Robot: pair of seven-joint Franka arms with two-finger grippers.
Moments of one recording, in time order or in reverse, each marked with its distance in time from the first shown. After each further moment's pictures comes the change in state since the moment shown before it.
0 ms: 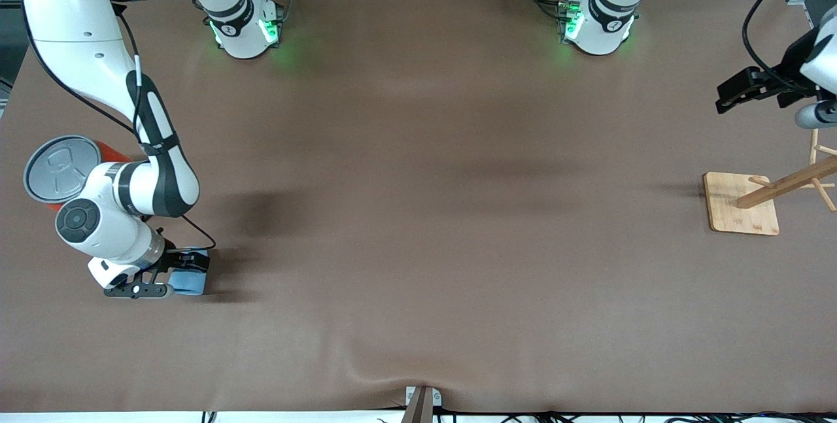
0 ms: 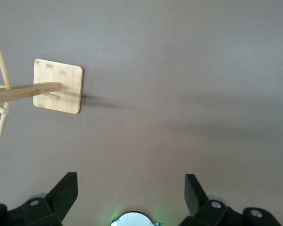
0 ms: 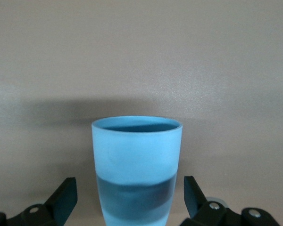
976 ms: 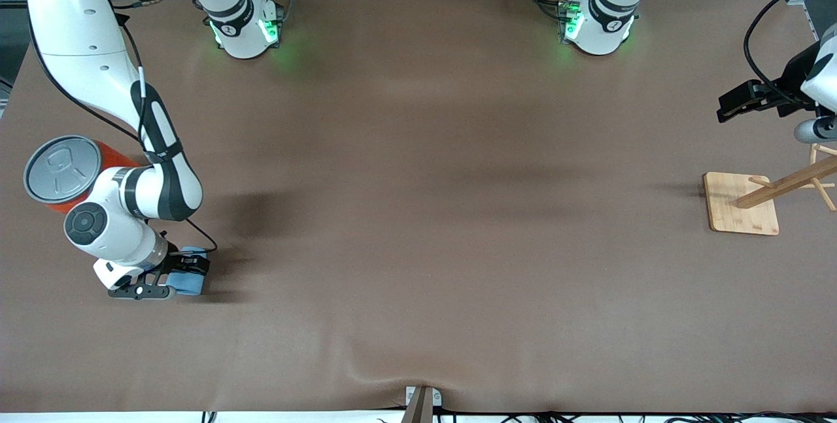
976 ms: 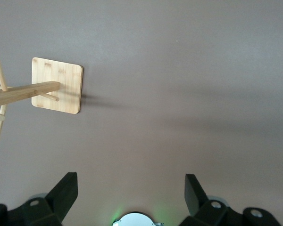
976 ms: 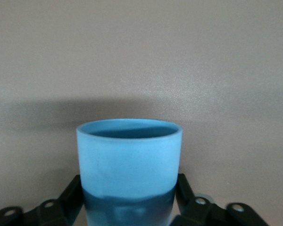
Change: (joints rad) left arm 0.010 0.039 0.001 0.000 -0.001 0.014 0.013; right arm -0.009 0.035 -0.002 0.006 0.000 0.042 0.000
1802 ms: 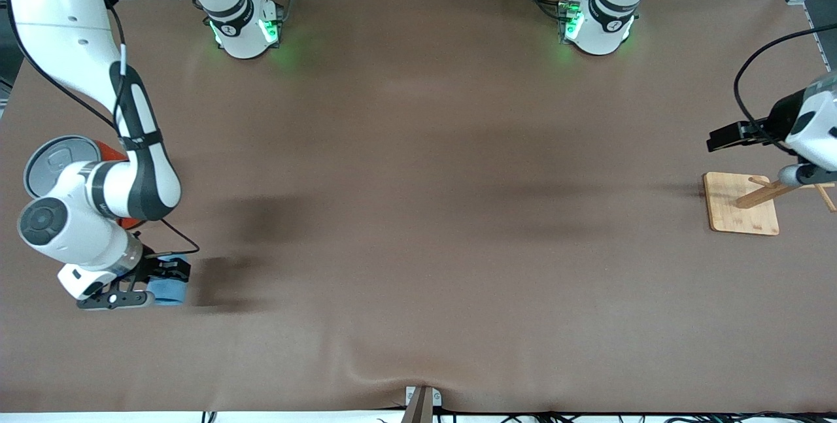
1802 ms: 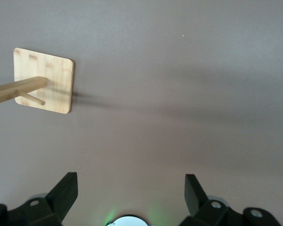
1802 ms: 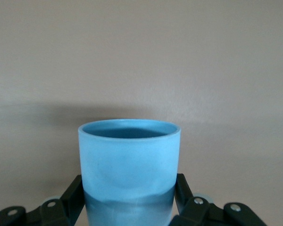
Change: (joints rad) left arm 0.039 0.107 -0.010 -0.020 -0.033 0.046 -0.001; right arm 0.002 -0.091 0.005 0.105 0.000 -0.145 -0.124
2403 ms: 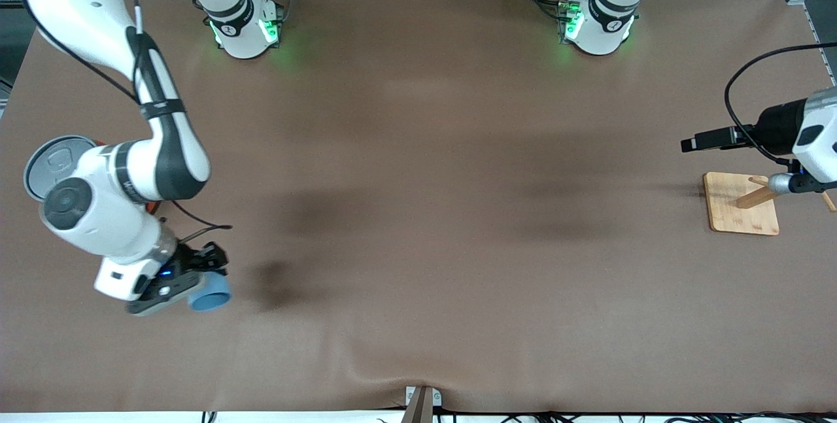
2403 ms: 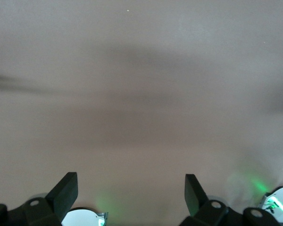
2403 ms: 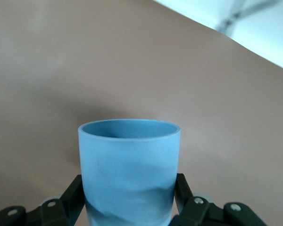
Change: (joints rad) left arm 0.119 0.028 0.003 -0.072 -0.318 0.001 0.084; right arm 0.084 -0.044 0.121 0.046 -0.001 -0.064 -0.287
